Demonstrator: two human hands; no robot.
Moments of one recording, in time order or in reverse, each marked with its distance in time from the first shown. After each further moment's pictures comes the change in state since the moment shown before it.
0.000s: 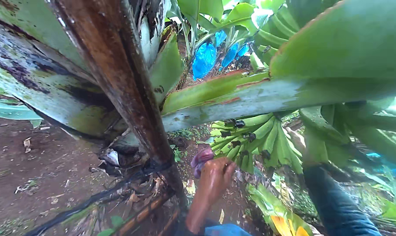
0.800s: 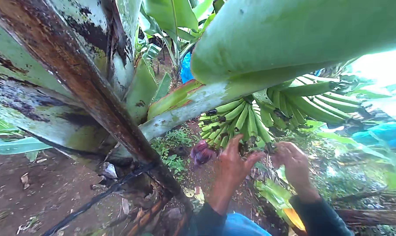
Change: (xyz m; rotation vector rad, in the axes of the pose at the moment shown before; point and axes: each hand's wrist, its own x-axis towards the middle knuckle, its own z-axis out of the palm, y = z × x) left_hand 0.037 0.071 0.051 -0.130 0.240 0.203; right_hand -0.155 -0.045 -0.012 0.403 0.070 -0.194
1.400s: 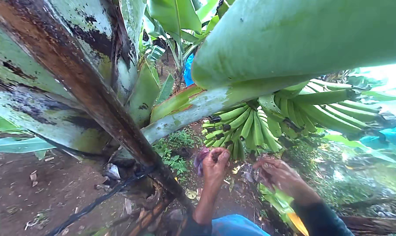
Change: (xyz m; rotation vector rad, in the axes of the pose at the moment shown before) left_hand -0.020 -0.028 -0.038 -0.672 0.073 -0.353; right_hand -0.007 -0.001 0.008 0.374 -0.651 0.419
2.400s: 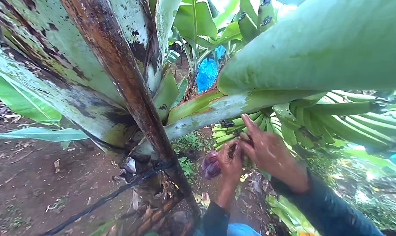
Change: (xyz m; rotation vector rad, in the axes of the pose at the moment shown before) left_hand 0.030 -0.026 0.027 0.162 0.249 0.401; right_hand 0.076 -0.122 0.120 -1.395 0.294 -0.674
